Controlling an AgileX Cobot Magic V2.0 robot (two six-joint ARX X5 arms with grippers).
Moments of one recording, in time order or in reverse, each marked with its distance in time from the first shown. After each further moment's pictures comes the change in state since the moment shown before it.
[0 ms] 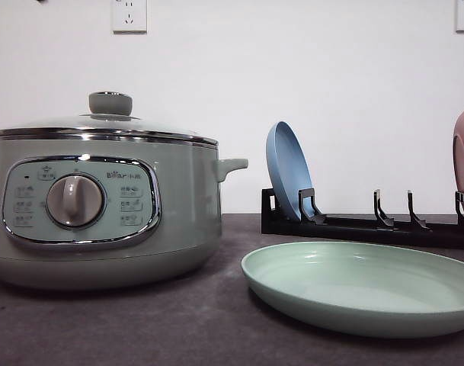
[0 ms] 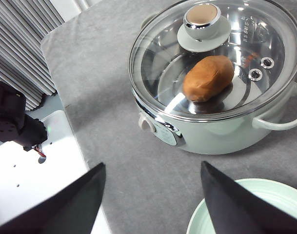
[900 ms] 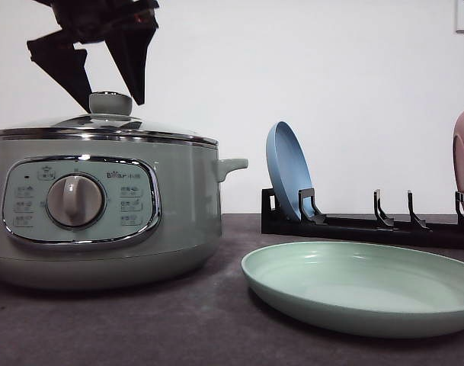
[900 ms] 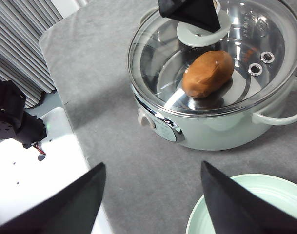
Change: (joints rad) left_arx -0.080 0.299 0.016 0.008 -0.099 0.021; right_arx 0.000 0.000 0.000 -0.010 0.015 0.000
